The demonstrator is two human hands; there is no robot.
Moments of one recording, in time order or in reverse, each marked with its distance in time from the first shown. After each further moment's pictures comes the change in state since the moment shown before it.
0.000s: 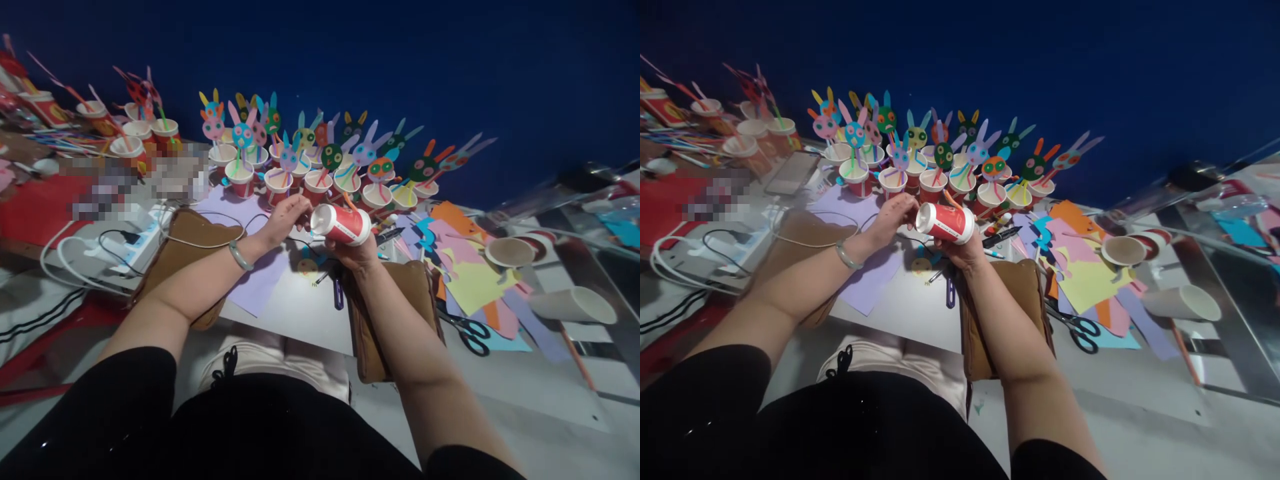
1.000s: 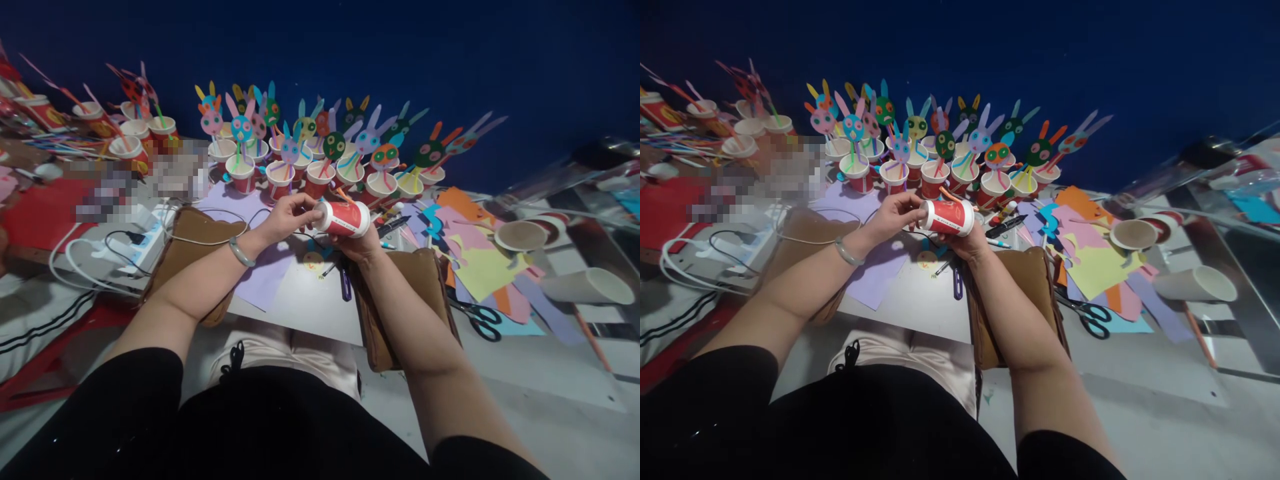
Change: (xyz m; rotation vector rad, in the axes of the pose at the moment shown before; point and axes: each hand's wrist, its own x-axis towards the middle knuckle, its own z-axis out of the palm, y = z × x) left_hand -0.006 0.004 -0.008 0.106 -0.131 -0.005; right_hand 0.004 0.009 0.004 -0.039 0.019 0.013
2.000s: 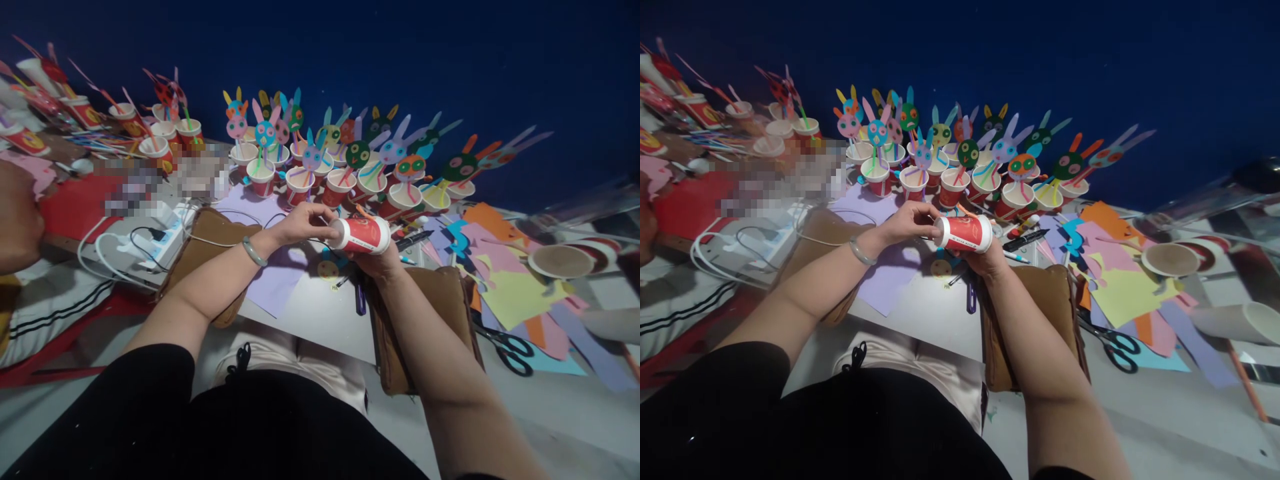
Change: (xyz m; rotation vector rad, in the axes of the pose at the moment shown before) left_hand 0.004 0.003 -0.013 -0.090 -0.139 -0.081; right_hand -0.007 -0.001 0.002 -0.044 -0.138 -0.032
